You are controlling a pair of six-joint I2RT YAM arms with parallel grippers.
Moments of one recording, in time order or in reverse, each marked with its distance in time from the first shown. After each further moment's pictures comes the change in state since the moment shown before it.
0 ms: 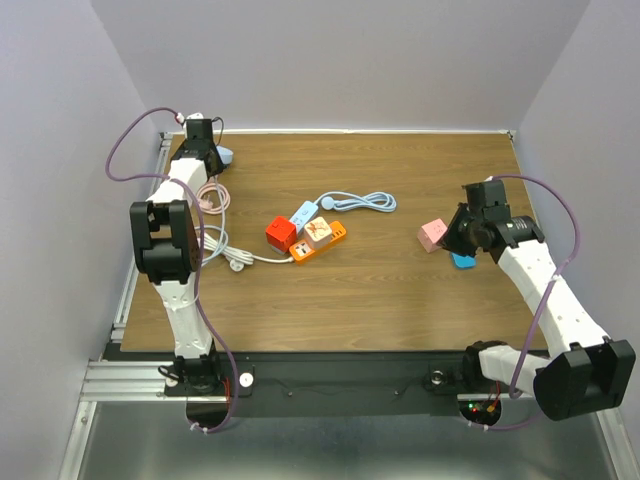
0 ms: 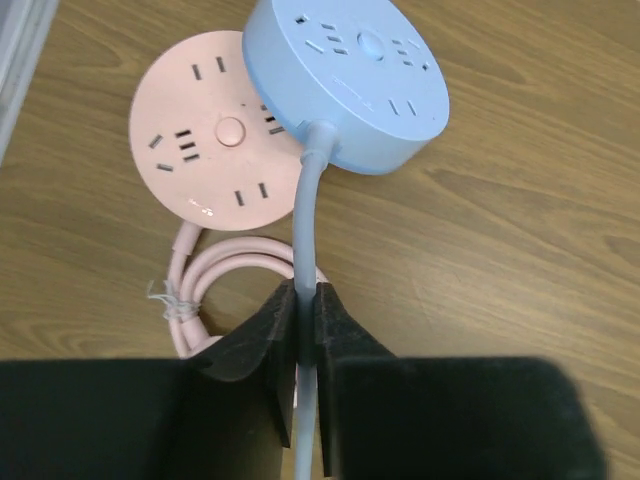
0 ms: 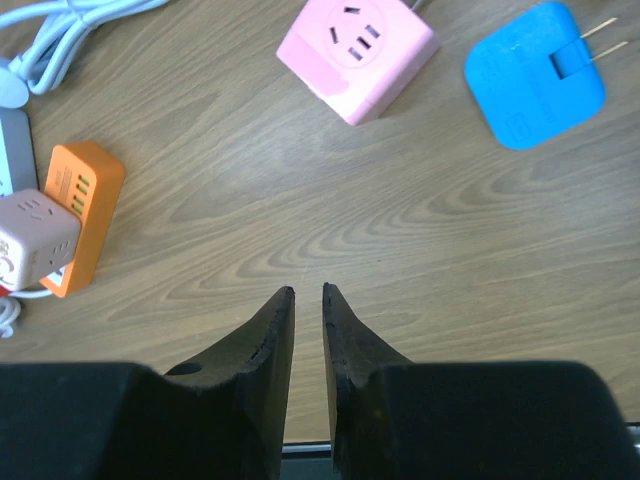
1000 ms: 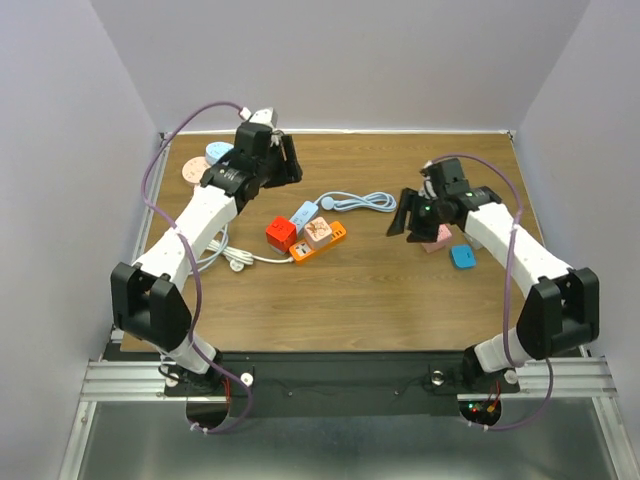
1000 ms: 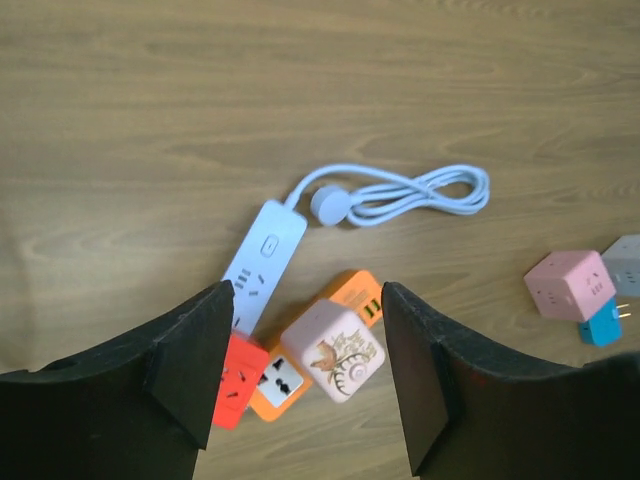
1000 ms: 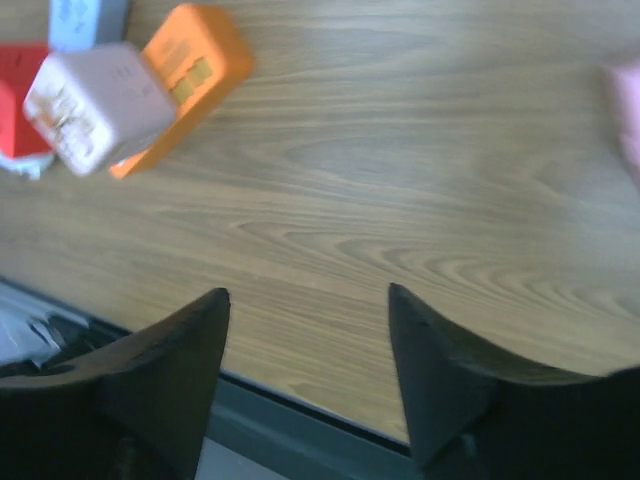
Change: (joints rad) left arm -0.426 -0.499 -0.171 -0.143 0.177 -0.139; right arm 0.105 0.317 0.150 0.103 -0.359 -0.175
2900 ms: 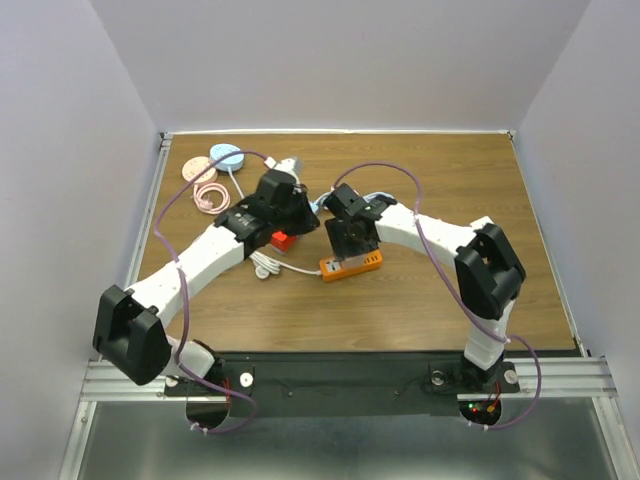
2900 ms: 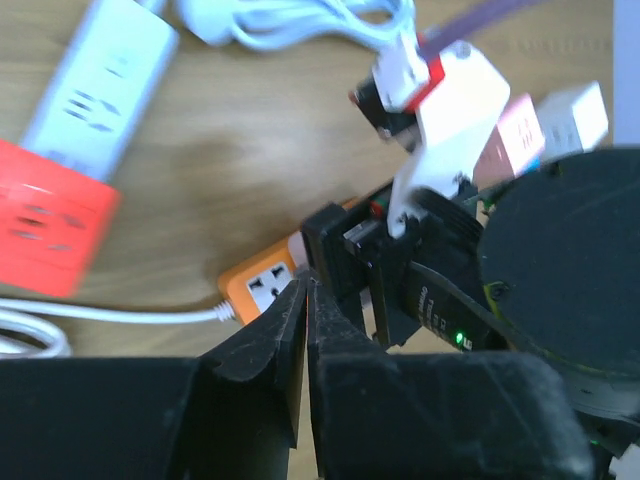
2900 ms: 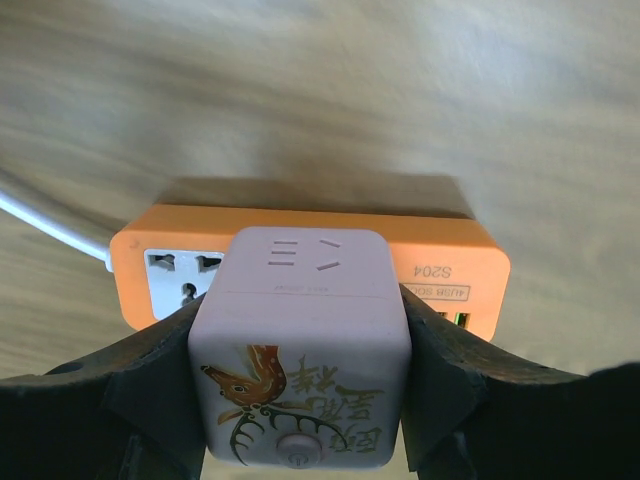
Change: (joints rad) left arm -0.188 -0.193 -0.352 0.068 0.066 -0.219; right arm 0.490 0.435 0.279 -0.014 0.488 -0.092
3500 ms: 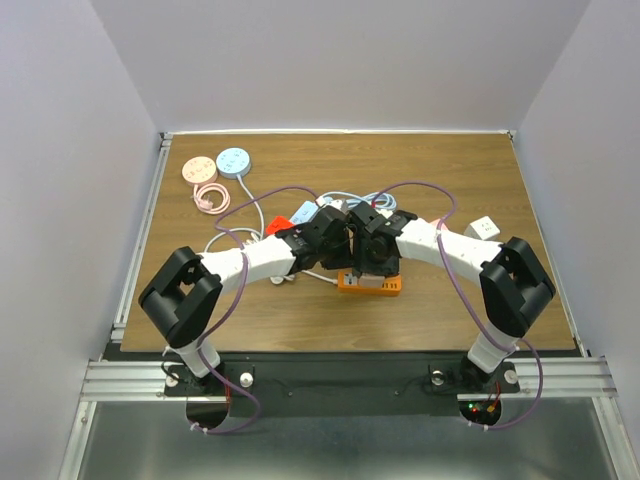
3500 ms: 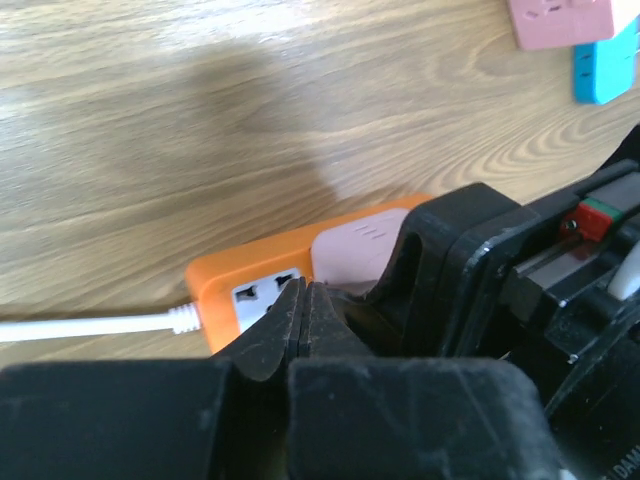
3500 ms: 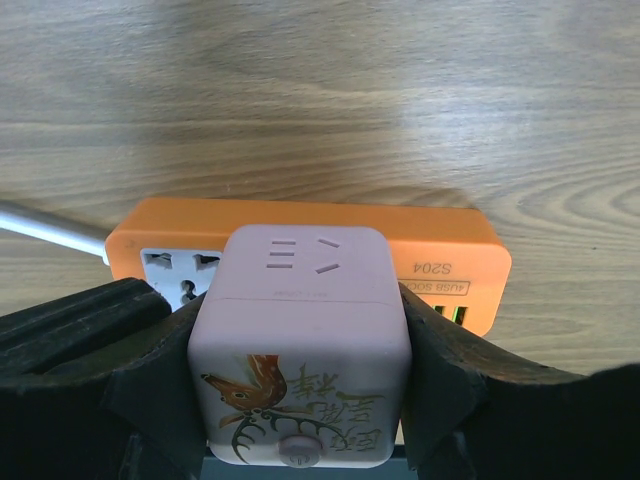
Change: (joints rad) left arm -0.251 0.290 -0.077 0.192 -0.009 -0.138; right arm -0.006 -0.192 -0.255 -0.076 0.039 0.361
